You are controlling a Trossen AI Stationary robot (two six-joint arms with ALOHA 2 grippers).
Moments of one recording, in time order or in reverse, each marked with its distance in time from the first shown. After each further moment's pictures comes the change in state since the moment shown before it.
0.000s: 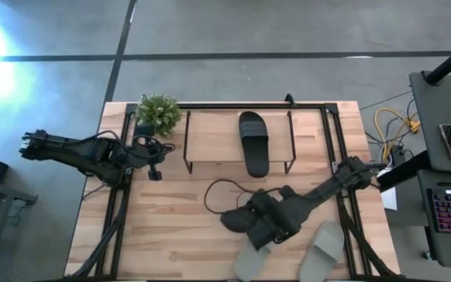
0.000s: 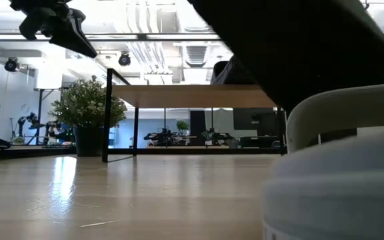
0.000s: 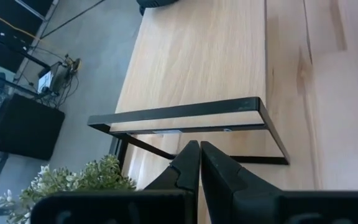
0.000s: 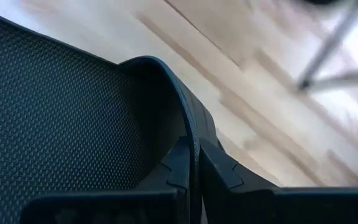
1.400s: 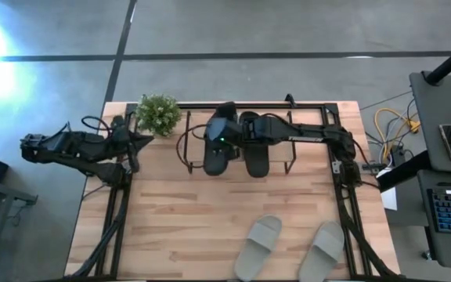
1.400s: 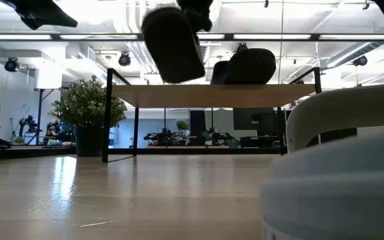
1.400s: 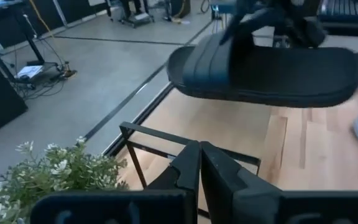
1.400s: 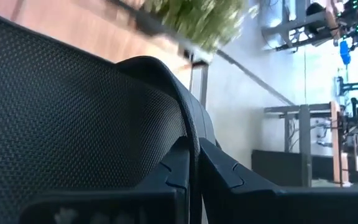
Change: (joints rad) left arm -0.047 -0.289 -0.005 -0.002 -0.048 -0.311; right arm -0.586 -0.002 0.113 0.594 0.180 -1.941
